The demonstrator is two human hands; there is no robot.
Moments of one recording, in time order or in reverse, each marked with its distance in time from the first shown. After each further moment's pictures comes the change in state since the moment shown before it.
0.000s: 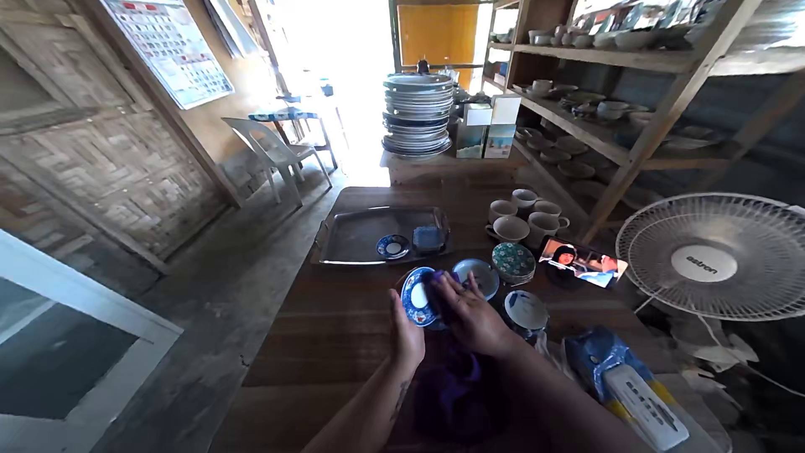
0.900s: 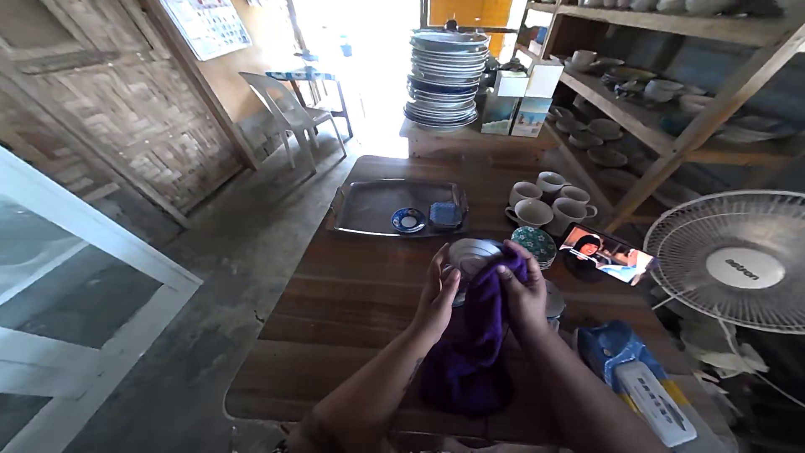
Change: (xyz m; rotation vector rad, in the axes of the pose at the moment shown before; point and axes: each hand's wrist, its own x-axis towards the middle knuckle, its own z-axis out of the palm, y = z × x) left_hand -0.005 -0.003 0.000 0.207 -0.300 -0.022; right_hand 0.009 -0.013 -0.024 0.806 0.598 0.484
